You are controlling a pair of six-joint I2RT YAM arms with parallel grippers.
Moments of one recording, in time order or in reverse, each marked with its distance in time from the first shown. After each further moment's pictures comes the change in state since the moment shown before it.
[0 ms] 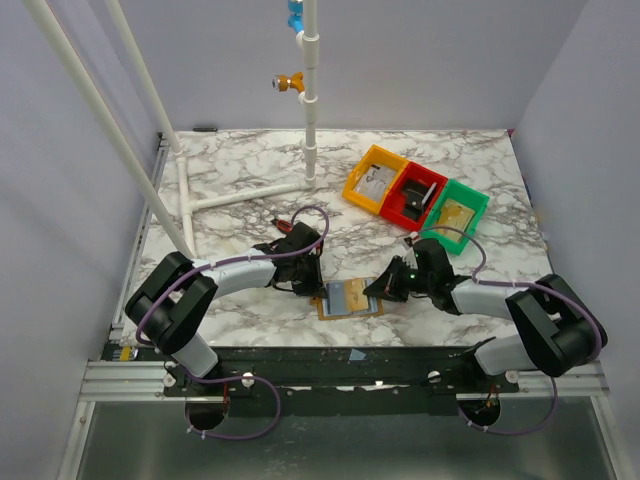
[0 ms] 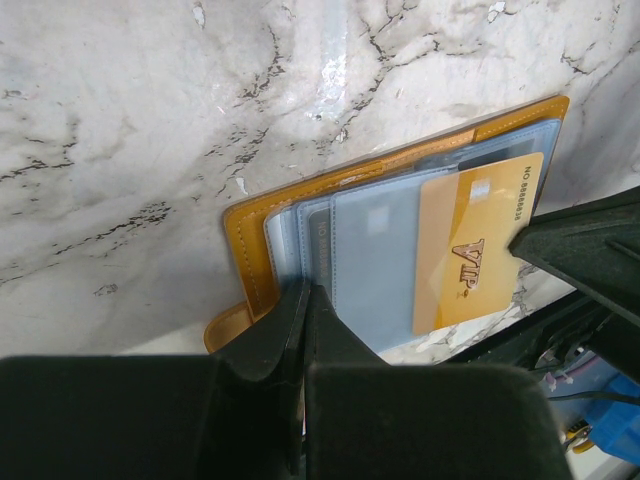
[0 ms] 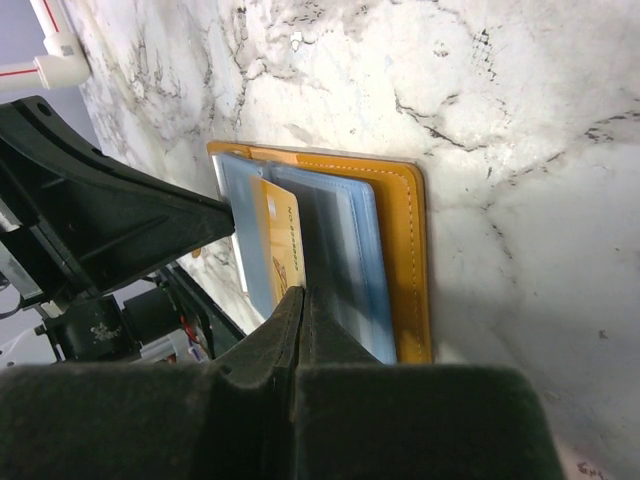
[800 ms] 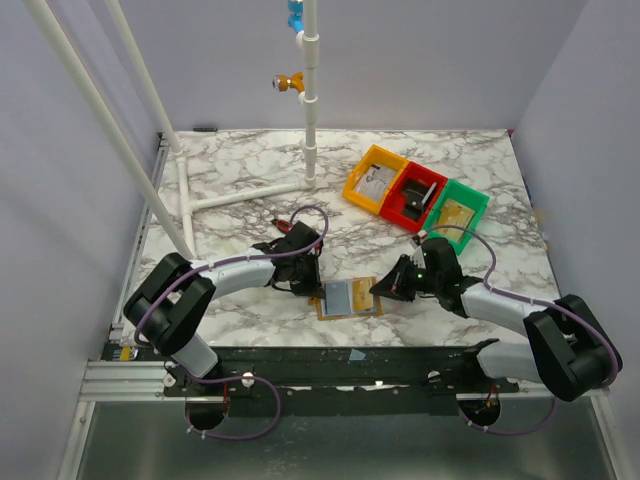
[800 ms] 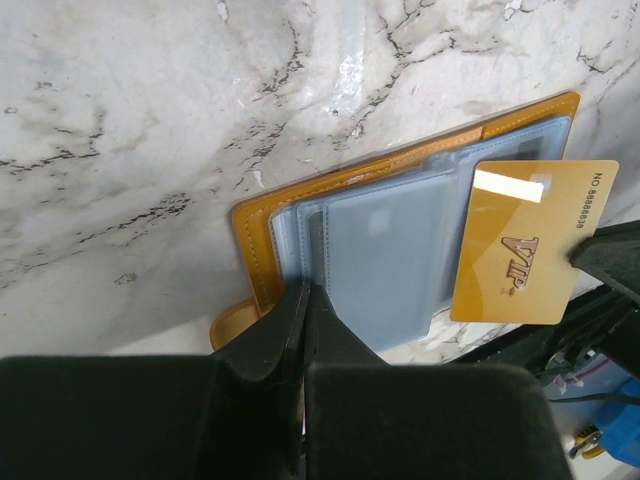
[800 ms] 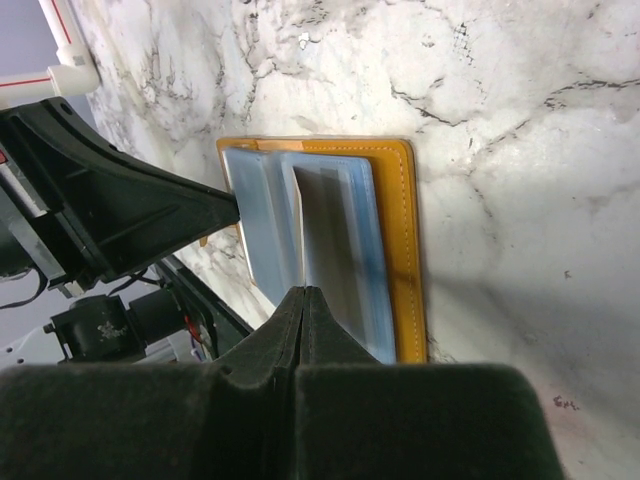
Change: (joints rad) left arm 0.002 -0.008 0.005 -0.025 -0.011 0.011; right arm -0.040 -0.135 -0.003 -0.134 0.004 -0.024
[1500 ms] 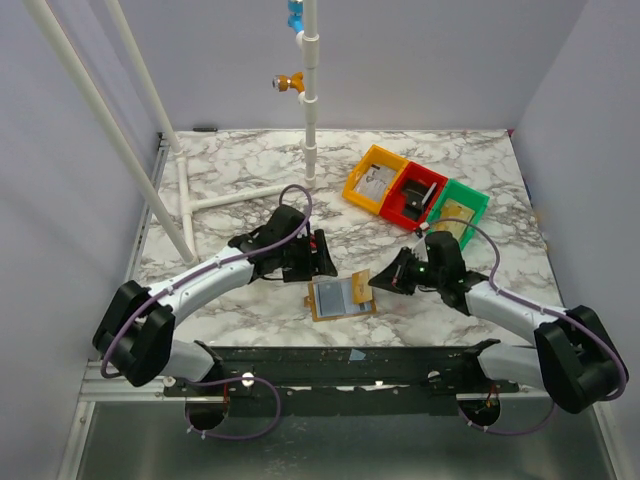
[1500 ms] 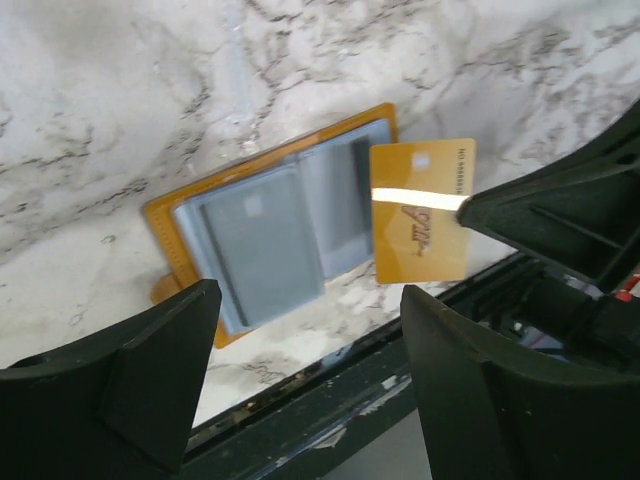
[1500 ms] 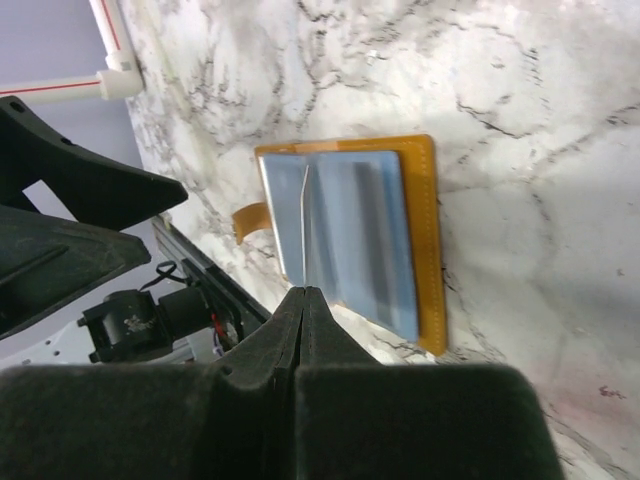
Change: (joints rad) left arm 0.031 -0.198 0.069 -0.124 0.005 0.040; right arm -0.007 -0.072 0.038 -0.061 -0.013 0.013
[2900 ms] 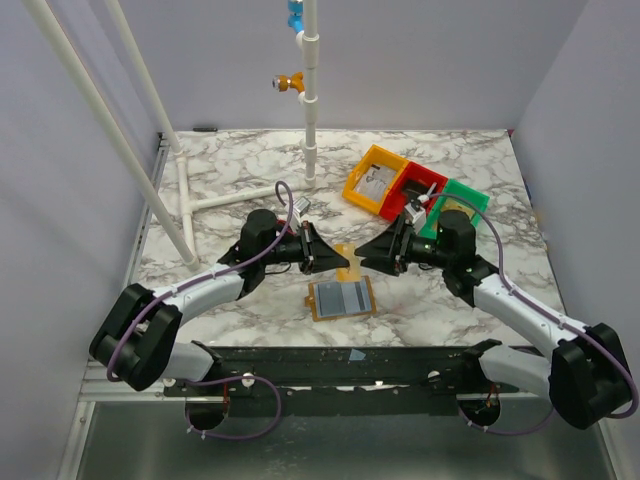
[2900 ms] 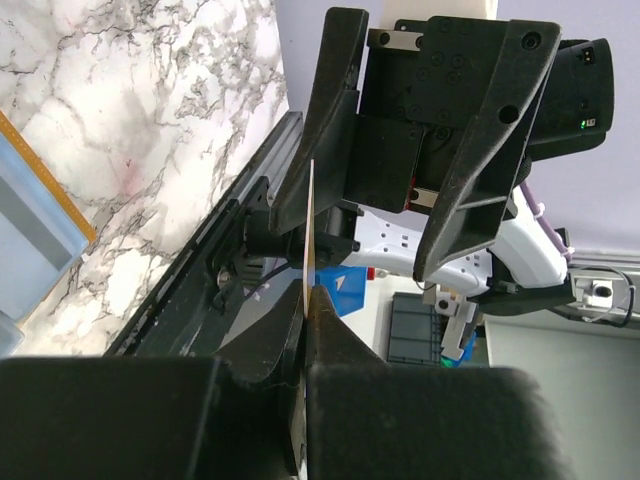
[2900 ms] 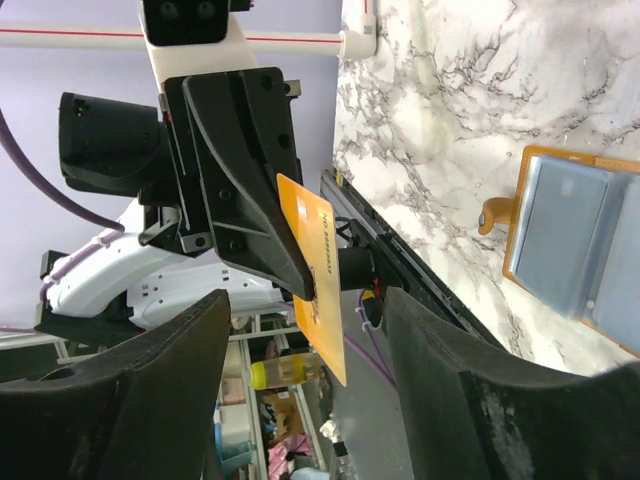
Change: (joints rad) left arm 0.112 -0.042 -0.266 0.914 0.581 -0.483; right arm 0.000 -0.090 0.165 0.109 -0.245 0.223
